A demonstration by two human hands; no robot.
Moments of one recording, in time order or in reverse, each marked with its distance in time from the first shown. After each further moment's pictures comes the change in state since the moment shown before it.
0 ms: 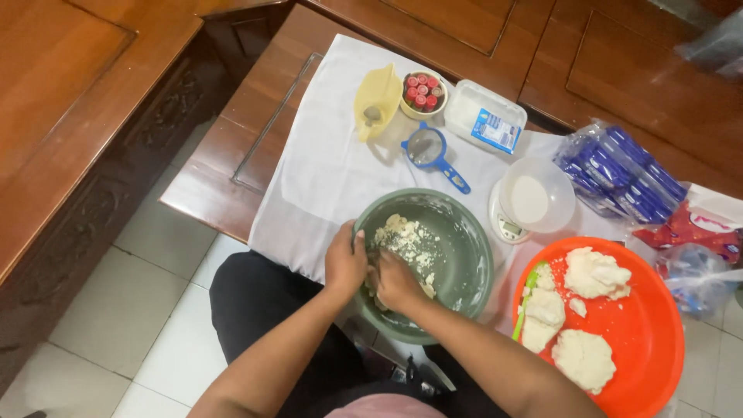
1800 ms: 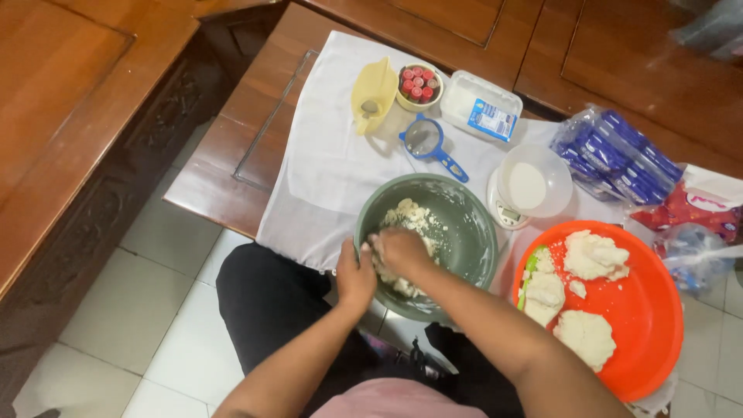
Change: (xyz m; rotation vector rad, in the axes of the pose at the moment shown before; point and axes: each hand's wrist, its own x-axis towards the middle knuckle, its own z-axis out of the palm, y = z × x) left_hand -0.040 -0.029 0.031 -0.170 0.067 -0.141; right_hand 0.031 0.034 0.000 -0.275 -0.075 0.079
